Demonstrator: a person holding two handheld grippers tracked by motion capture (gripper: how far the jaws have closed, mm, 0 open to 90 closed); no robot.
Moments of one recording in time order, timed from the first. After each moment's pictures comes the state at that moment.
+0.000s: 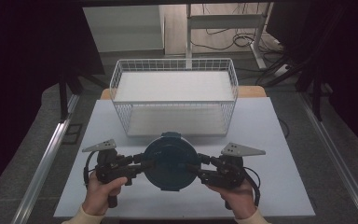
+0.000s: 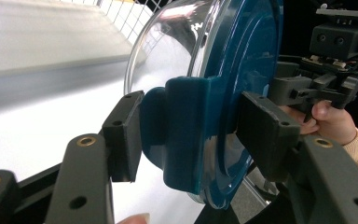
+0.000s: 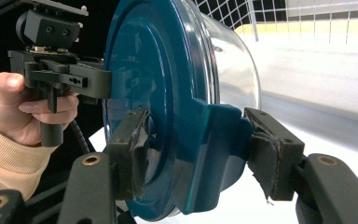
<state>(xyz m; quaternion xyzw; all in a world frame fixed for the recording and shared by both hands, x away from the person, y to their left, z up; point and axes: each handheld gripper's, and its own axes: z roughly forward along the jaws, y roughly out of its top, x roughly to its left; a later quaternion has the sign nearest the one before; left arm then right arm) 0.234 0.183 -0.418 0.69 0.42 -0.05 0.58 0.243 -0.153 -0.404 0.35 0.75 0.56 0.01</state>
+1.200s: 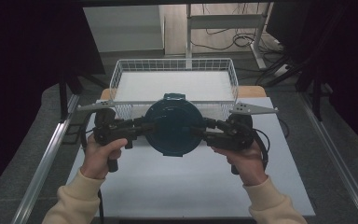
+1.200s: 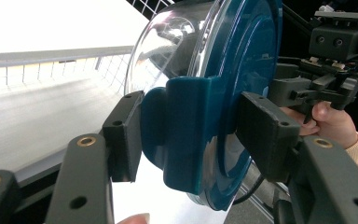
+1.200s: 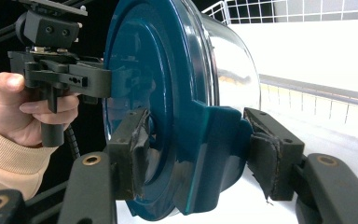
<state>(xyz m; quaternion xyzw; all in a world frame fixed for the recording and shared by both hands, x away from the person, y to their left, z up) 0.285 0.182 -0.336 0.69 0.40 -0.02 0.60 0.292 -0.155 -0.321 0.33 0.74 0.58 0.04</state>
